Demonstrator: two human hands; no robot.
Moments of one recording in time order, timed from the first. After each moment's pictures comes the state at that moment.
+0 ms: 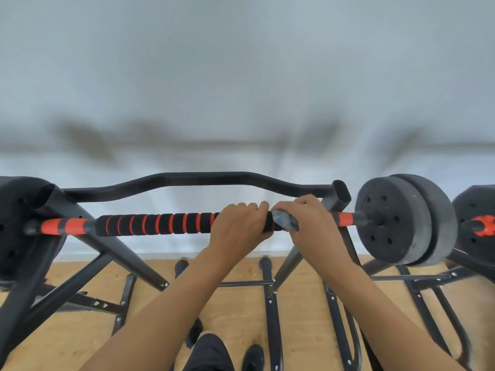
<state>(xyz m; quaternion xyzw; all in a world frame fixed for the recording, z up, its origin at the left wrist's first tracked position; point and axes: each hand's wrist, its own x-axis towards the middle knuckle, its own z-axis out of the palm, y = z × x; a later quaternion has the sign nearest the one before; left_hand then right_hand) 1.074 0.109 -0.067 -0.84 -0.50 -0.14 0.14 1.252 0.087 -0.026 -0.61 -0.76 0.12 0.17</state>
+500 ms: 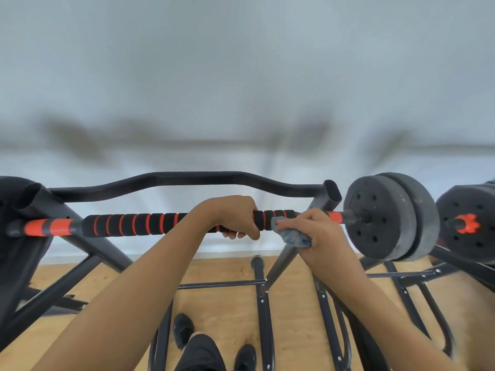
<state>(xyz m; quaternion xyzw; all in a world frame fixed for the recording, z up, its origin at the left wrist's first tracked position) 1.067 0.163 -0.024 -0.76 -0.49 0.10 -0.41 1.279 0.043 -0.014 -0.58 -0.76 0.17 0.25</state>
